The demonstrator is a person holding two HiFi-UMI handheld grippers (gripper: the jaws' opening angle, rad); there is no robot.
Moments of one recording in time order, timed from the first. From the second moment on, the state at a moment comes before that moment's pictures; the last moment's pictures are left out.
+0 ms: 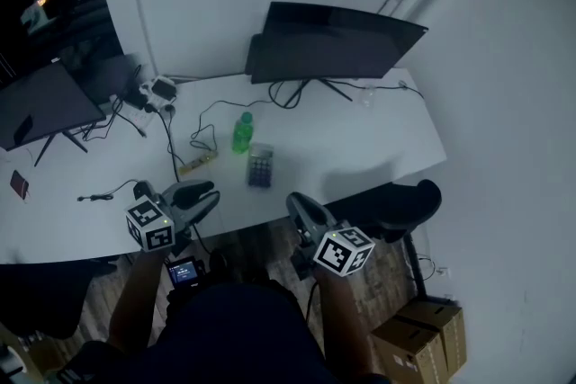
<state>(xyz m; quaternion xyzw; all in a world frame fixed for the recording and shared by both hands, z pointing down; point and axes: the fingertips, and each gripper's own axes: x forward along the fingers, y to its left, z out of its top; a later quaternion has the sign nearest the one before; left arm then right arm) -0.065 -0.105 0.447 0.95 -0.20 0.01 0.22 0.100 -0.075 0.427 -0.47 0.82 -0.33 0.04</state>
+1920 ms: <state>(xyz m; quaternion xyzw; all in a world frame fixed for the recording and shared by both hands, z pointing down) -0.027 -0.215 0.563 0.90 -0.26 0.06 0.34 0.121 -0.242 0.576 -0.43 0.79 -0.44 -0.04</state>
